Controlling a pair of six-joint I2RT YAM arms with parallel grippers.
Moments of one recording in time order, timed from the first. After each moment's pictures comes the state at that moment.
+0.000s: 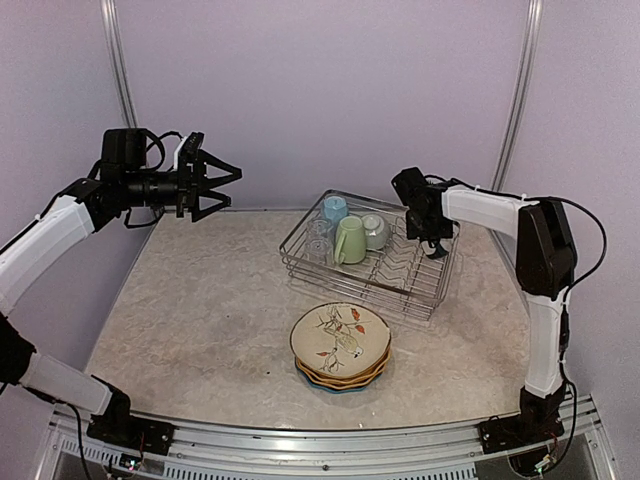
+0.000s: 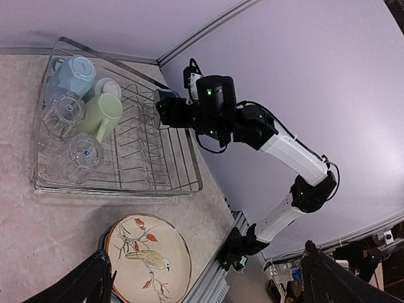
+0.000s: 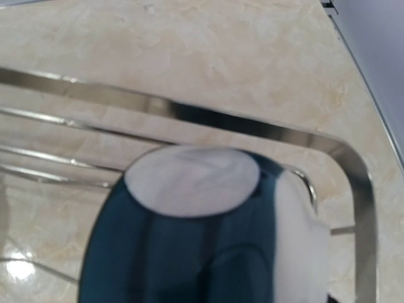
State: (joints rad) left arm -0.32 1.32 1.31 -0.34 0.83 -0.67; right arm 0.45 2.10 1.75 -0.68 0.68 0.48
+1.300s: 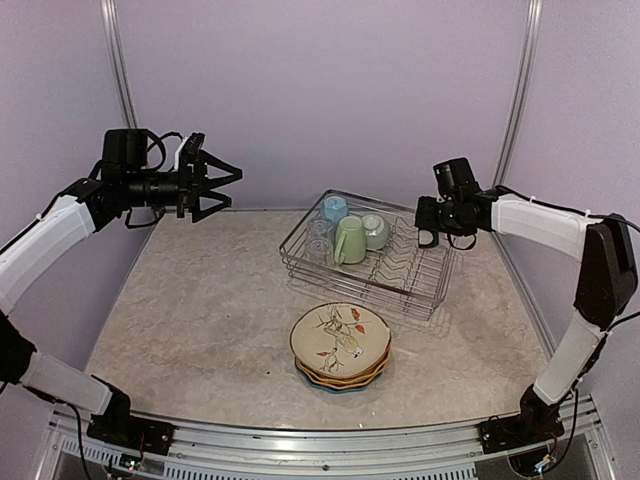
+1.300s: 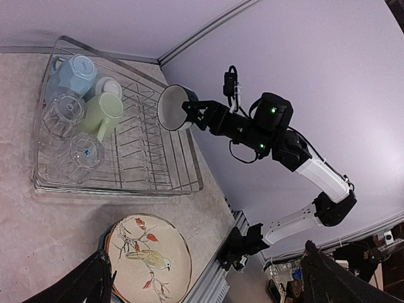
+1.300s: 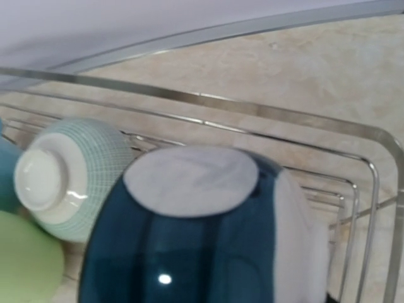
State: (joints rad) left arm -0.32 1.33 1.31 -0.34 0.83 -0.67; right arm 0.42 1.71 1.37 -0.35 0.31 0.46
